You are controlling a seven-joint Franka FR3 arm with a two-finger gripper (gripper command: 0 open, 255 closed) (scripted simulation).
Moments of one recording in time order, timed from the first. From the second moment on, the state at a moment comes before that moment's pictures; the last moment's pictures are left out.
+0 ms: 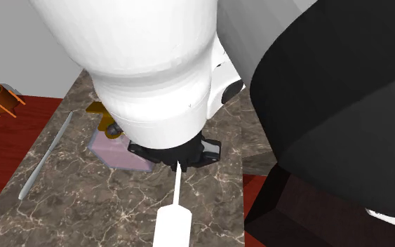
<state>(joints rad) -0.06 0.37 0.94 -1.56 -0.37 1.75 1.99</state>
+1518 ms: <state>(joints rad) -0.26 0.16 0.96 -1.54 -0.19 1.61 1.77</state>
